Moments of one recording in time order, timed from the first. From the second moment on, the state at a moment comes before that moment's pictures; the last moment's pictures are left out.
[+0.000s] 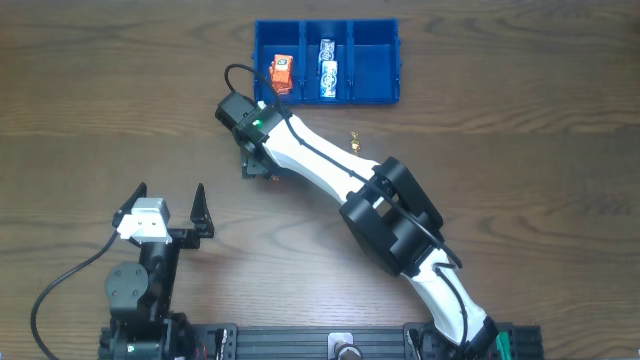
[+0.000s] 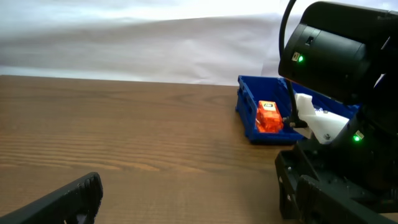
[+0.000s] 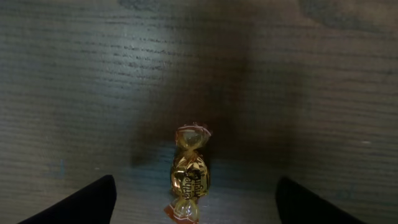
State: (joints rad) left arm -0.02 0.01 0.02 -0.10 0.06 -0.07; right arm 0.82 2.30 1.86 -0.96 0.11 0.74
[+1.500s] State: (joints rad) left arm -0.02 0.01 0.02 -0.10 0.06 -0.07; right arm 0.82 2.33 1.87 -0.99 0.14 0.77
